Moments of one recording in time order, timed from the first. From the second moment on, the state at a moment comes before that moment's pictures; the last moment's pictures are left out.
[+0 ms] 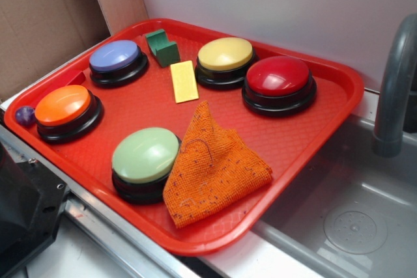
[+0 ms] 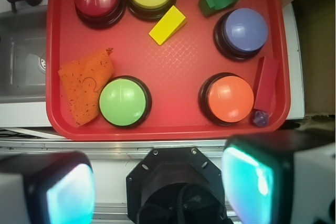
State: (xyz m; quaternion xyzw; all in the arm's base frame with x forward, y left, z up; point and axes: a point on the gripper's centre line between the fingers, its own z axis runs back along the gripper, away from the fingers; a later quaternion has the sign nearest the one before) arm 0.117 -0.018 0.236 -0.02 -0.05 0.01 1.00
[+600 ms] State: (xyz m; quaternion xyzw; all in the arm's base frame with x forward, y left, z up) arm 0.133 -0.008 0.223 0.02 -0.05 0.01 1.00
